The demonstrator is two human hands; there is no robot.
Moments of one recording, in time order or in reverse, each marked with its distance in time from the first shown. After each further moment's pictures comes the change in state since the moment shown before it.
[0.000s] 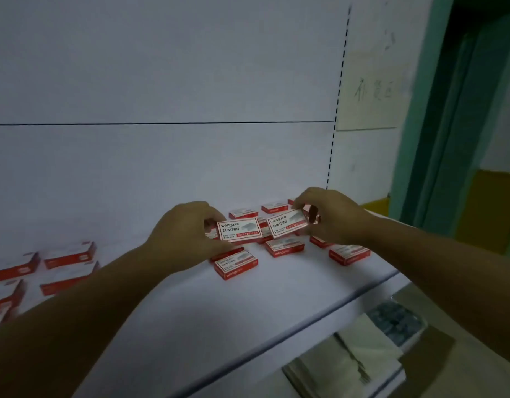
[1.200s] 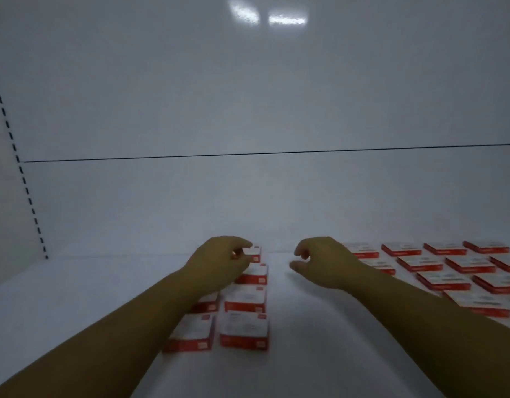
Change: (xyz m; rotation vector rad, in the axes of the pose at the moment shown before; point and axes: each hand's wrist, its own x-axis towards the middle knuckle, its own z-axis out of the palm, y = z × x) left_hand -0.106 -0.135 -0.096 0.068 0.034 -0.457; right_hand 0.097 -0.221 0.100 0.285 -0.201 -0.142
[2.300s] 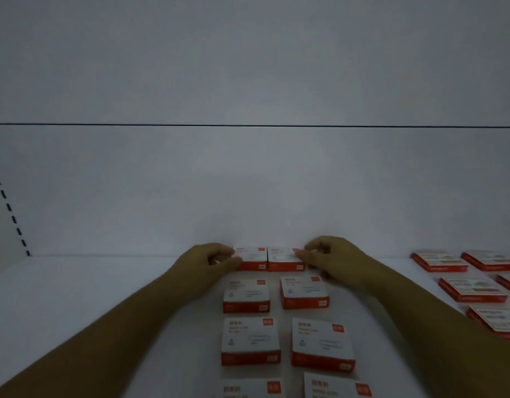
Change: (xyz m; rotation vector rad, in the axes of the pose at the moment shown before) left_hand 0.047 -0.154 -0.005 -0.275 -0.084 -0.164; right_hand 0.104 -0.035 0.067 0.508 -0.145 0.160
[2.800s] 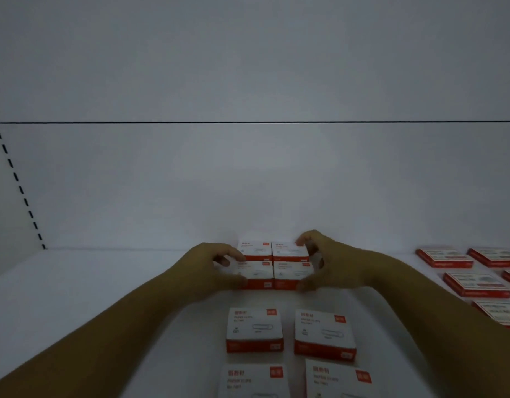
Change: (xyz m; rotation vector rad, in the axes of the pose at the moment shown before) left_hand -0.017 0.006 -0.003 -0.005 -0.045 -0.024; right_hand -0.001 -0.007 0.001 -0.238 -0.295 -0.078
